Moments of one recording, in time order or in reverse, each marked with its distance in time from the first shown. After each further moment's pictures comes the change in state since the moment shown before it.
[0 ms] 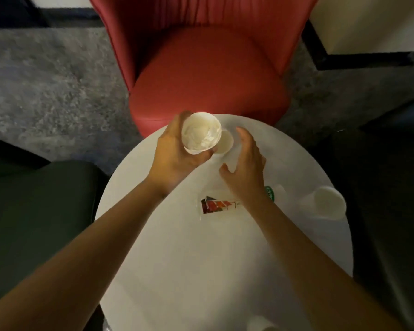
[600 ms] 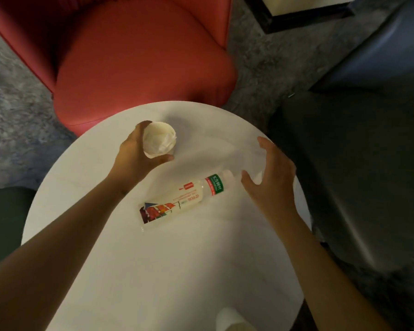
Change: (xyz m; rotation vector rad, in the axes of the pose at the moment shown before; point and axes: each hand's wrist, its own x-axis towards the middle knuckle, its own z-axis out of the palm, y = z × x) left_hand 0.025 -0.031 0.078 0.215 -0.334 -0.054; right_hand -0.040 0.112 -0.096 -0.218 0.155 0.151
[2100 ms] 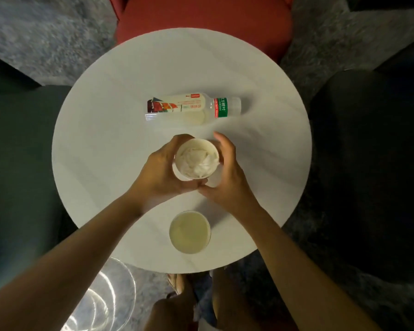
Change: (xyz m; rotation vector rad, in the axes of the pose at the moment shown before) left_hand -0.216 0.073 0.084 -0.092 0.070 -0.019; right_hand -0.133 0.027 -0.001 0.698 -0.512 -0.309
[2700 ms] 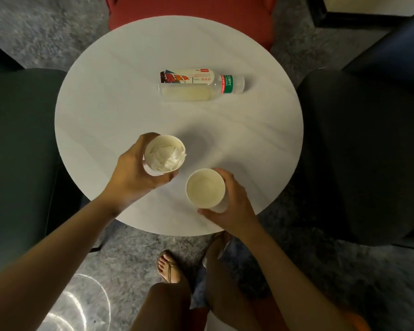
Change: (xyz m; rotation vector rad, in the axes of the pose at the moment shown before) left_hand -0.090 -0.072 -0.024 -0.047 0.172 0.016; right_hand -0.117 -0.023 0.031 -0.207 -0.106 0.163
